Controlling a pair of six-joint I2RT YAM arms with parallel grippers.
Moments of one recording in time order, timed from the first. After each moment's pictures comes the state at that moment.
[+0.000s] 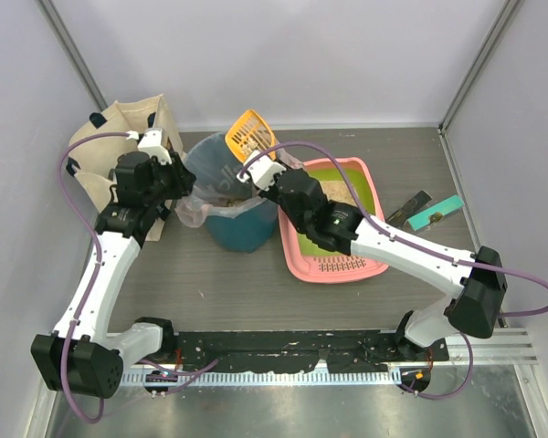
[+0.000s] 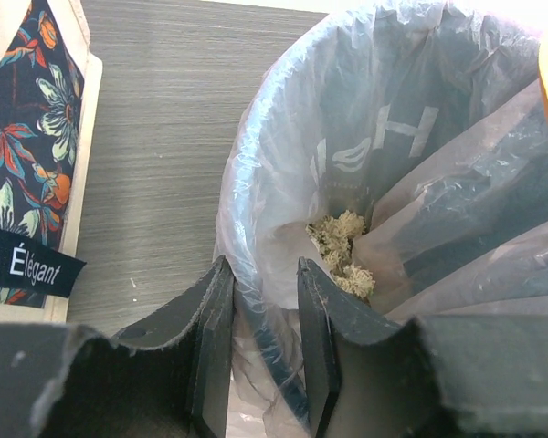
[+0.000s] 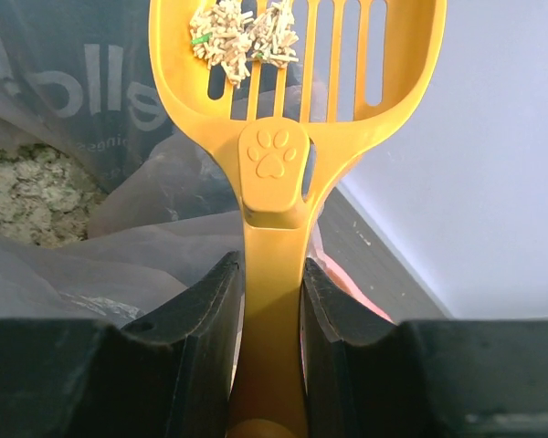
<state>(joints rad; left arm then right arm) -0.13 1.09 1.07 -0.36 0.13 -0.24 0.99 1.47 1.32 -0.11 0.58 -0.49</state>
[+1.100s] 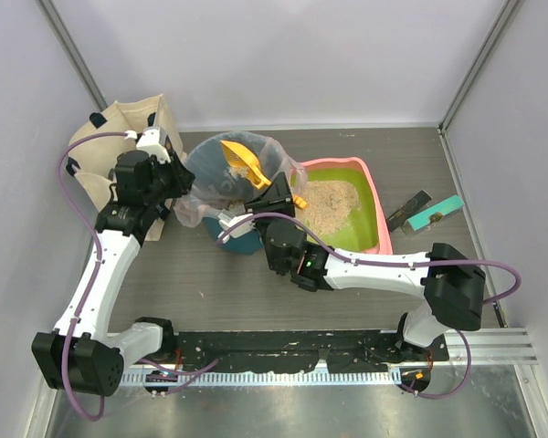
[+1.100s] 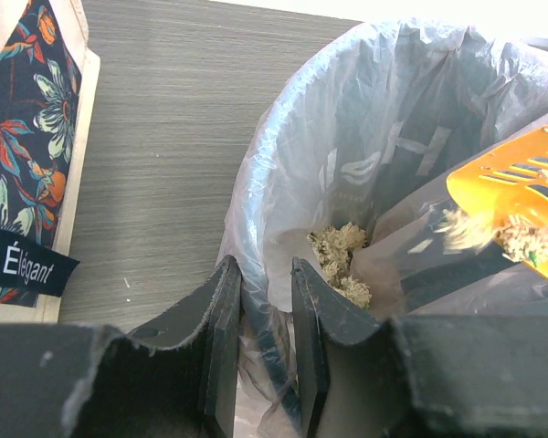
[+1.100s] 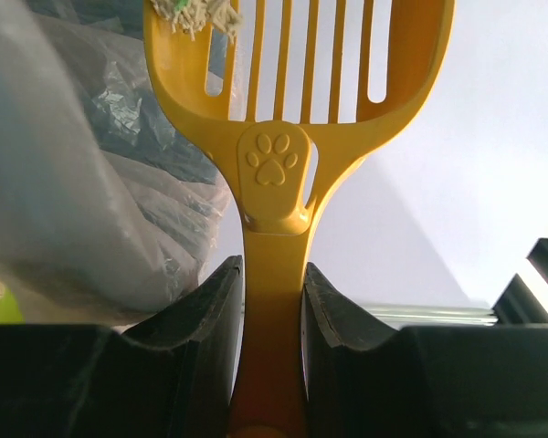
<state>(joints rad) -0.13 1.11 1.07 -0.35 0.14 -0.27 1.18 1.56 1.04 0.58 0.99 -1.67</state>
